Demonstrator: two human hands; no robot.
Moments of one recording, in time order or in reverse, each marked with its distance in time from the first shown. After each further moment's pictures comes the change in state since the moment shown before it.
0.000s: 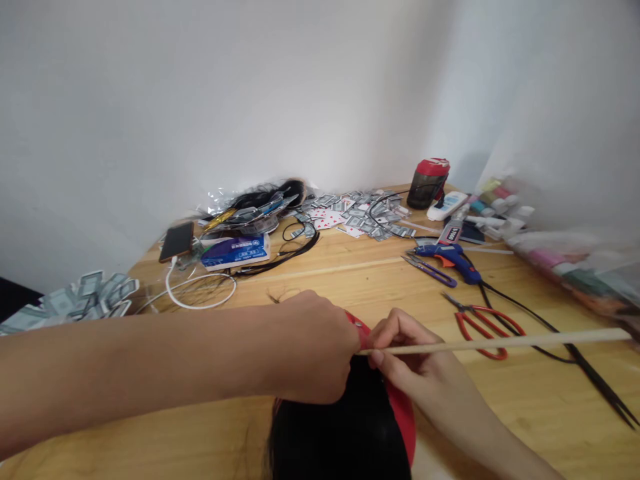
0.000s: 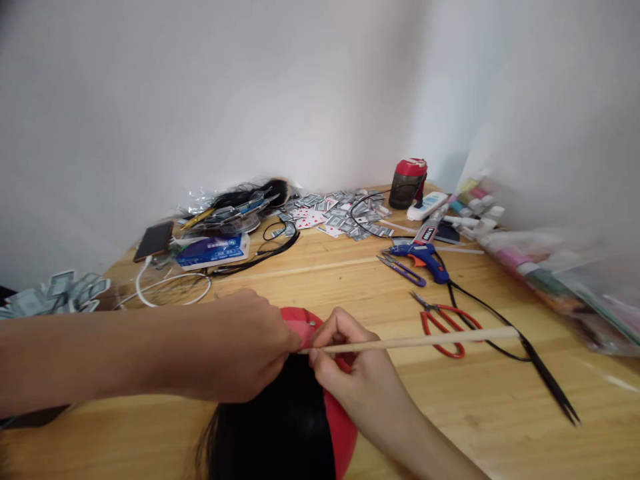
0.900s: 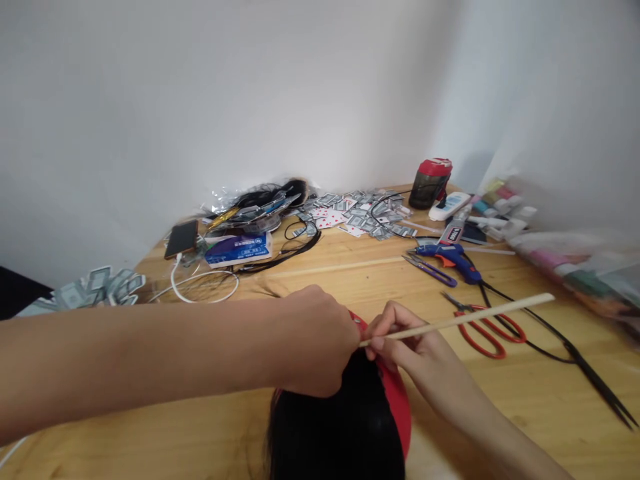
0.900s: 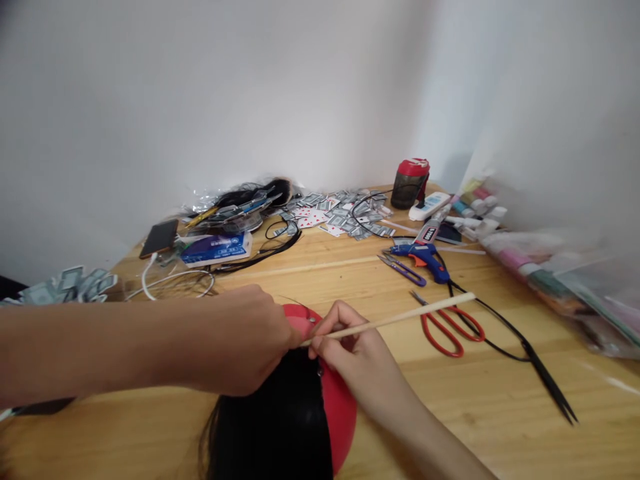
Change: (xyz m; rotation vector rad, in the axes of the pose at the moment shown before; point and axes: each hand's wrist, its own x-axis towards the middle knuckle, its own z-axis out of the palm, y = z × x) left_hand 0.000 0.003 0.001 0.089 0.044 0.043; right_hand 0.008 -0.005 -0.004 0.115 -0.019 0.082
